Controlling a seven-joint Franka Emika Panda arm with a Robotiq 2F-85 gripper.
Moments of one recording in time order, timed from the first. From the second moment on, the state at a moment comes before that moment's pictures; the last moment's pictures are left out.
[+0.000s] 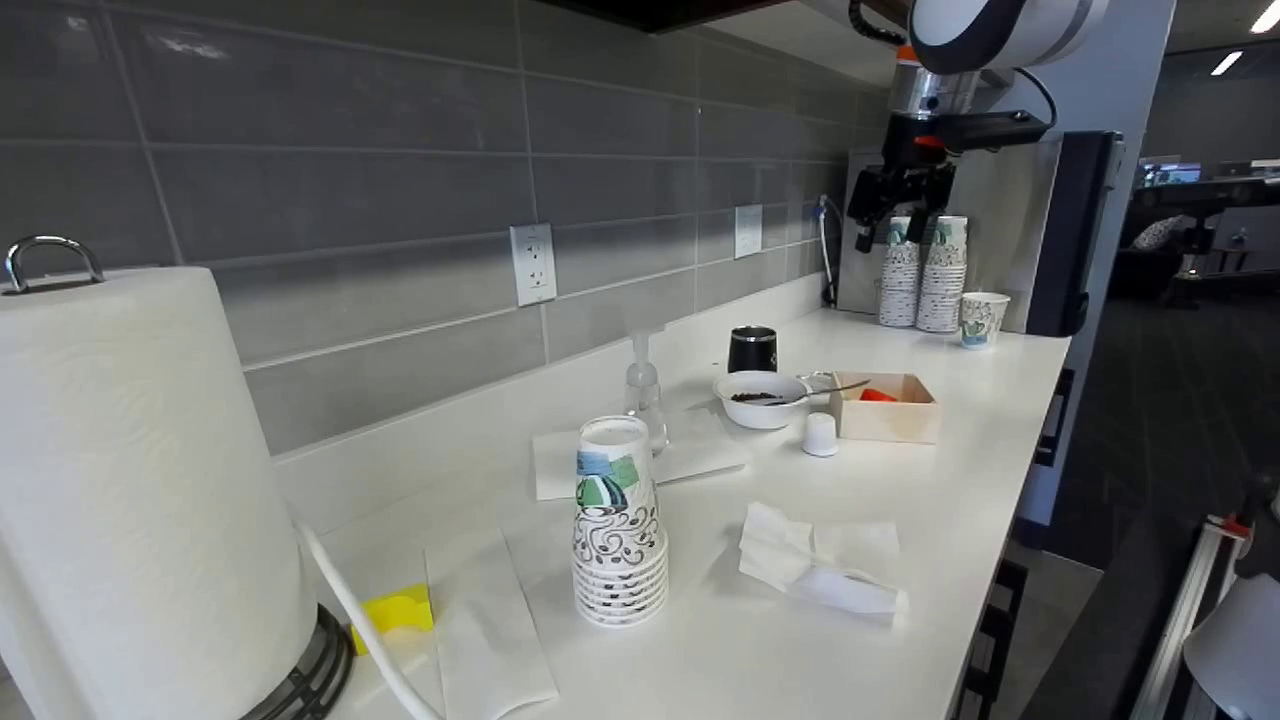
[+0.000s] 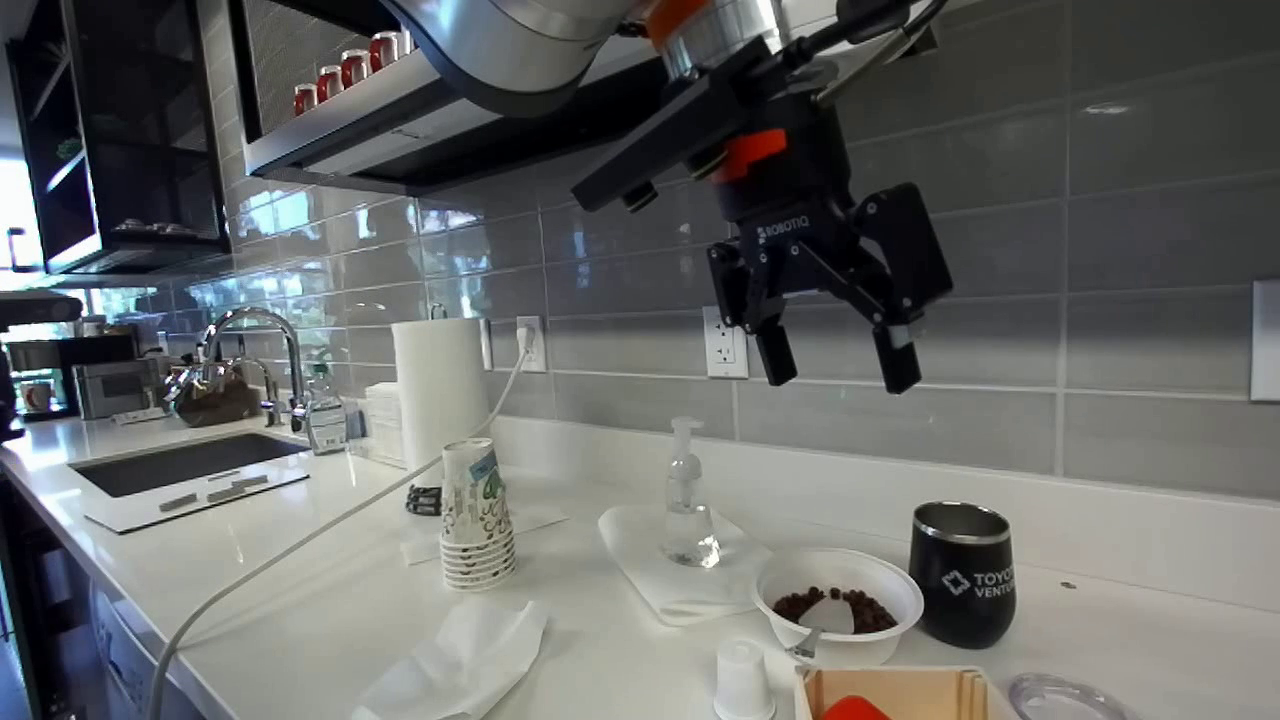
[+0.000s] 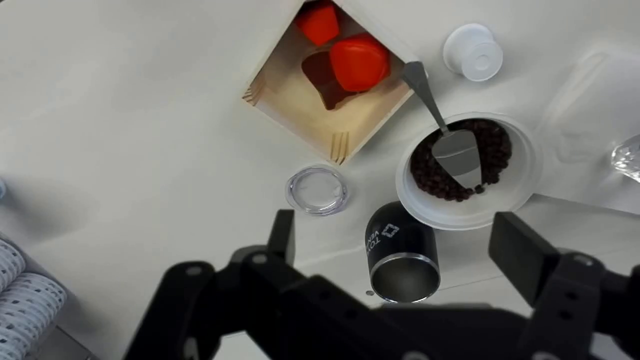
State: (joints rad) arm -0.20 -0.43 -0.14 -2.57 -0.16 2.41 -0.02
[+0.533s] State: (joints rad) arm -0.08 -0.42 -0.08 -2.57 -0.11 2.40 -0.04
